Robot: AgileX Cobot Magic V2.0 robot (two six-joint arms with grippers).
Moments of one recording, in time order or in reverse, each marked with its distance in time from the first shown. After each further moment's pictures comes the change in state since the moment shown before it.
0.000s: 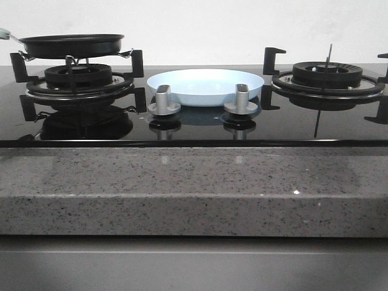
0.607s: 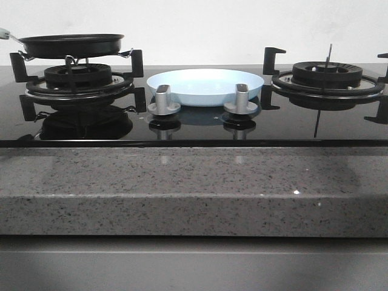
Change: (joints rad) left arm 0.000 0.000 0.000 0.000 0.000 0.000; right arm 0.031 0.415 -0.371 0.048 0.163 0.000
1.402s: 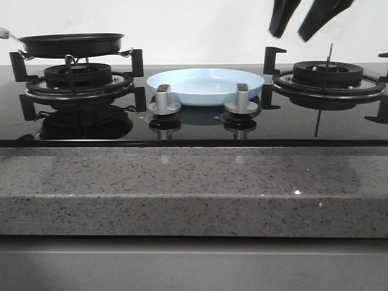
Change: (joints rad) left arm 0.000 0.000 0.000 0.000 0.000 0.000; right arm 0.186 1.049 -0.980 0.035 0.567 0.000
